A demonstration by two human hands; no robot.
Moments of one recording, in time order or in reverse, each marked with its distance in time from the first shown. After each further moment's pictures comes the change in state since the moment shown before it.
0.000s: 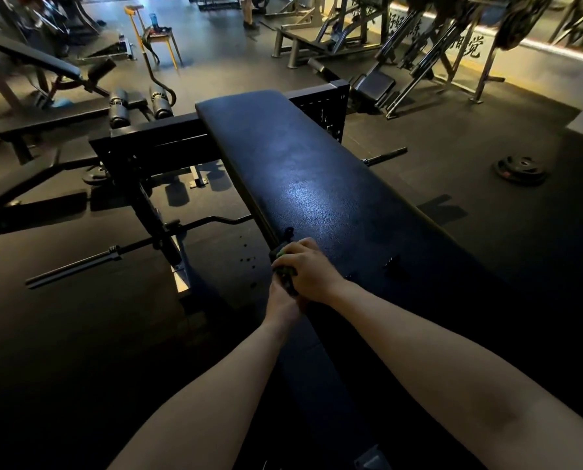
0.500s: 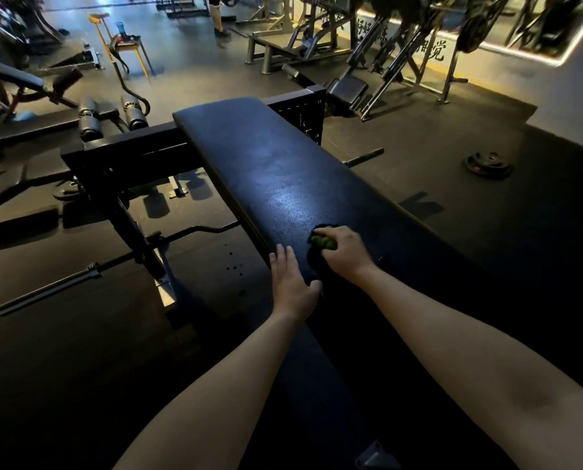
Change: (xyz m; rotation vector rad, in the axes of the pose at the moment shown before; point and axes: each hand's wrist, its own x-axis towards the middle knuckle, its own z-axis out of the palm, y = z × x) left_hand 0.012 0.028 0.015 0.677 -0.087 0.193; right_hand -0.007 0.045 -0.050 0.132 0.167 0.457
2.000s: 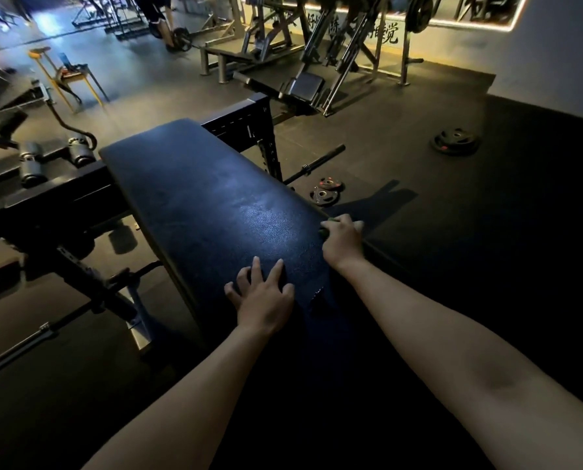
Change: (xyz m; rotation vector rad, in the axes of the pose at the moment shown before) left_hand 0.067 0.085 0.061 0.573 -0.120 0.007; right_hand 0.084 0.119 -0.077 -0.127 0.194 0.237
